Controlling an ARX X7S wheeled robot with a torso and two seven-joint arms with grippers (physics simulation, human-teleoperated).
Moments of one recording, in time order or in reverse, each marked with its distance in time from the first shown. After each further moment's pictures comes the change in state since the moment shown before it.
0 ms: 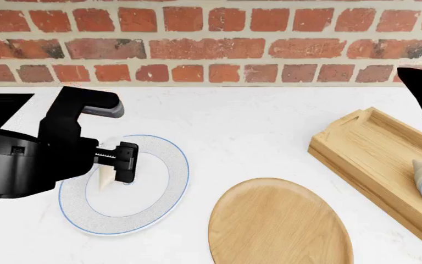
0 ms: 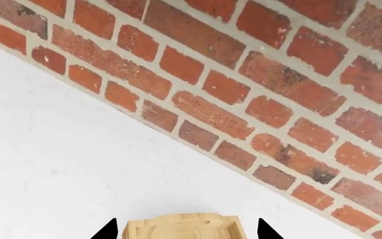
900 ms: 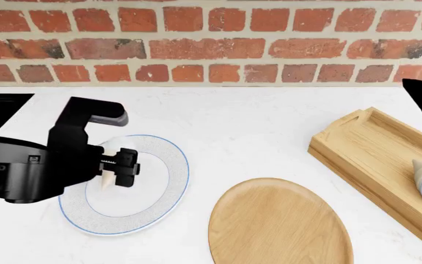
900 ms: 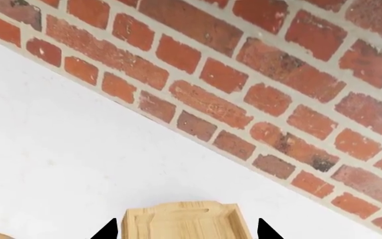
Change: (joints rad) left arm 0.052 0.016 0.022 -0.018 0.103 0.047 0.082; right arm -0.047 0.055 0.007 -0.027 -0.013 -0.026 -0.021
